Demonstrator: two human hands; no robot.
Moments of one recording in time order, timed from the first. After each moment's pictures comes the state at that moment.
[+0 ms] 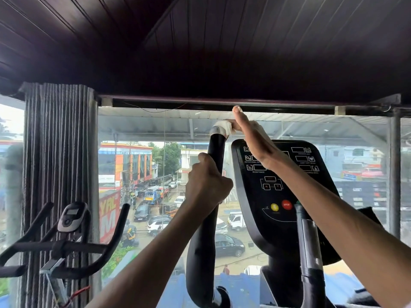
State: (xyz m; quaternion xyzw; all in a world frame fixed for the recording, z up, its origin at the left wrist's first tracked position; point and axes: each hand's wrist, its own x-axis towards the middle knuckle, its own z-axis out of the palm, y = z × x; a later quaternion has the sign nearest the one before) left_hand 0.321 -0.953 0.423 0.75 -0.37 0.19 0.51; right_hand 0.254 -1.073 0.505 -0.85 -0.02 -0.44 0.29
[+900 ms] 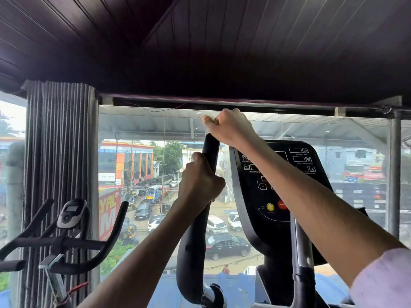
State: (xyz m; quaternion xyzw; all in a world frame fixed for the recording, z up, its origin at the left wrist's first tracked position) left_hand 0.318 -0.951 0.424 0.76 -0.37 0.22 0.50; right_hand 0.286 -1.052 0.535 -0.87 0.11 -0.47 0.01
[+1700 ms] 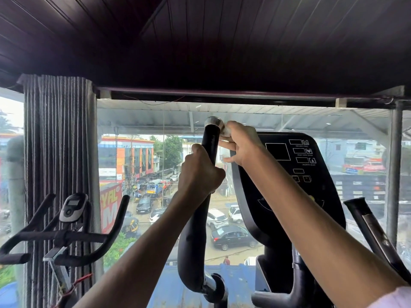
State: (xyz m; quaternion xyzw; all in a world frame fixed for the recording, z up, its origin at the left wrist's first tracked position) left_hand 0.315 -0.950 0.424 0.75 -0.38 0.22 0.50; right_hand 0.264 -1.041 0.492 -0.63 0.14 -0.40 0.65
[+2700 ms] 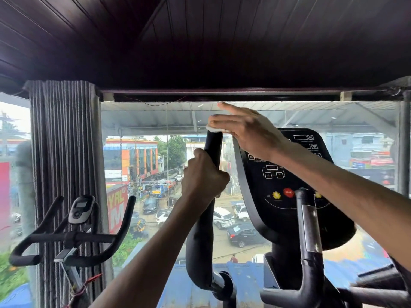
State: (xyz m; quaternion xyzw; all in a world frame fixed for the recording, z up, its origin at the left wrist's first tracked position) left_hand 0.310 -0.942 0.413 0.77 -0.36 0.21 0.49; right_hand 0.248 -1.092 0.496 -0.83 -0.14 -0.48 -0.24
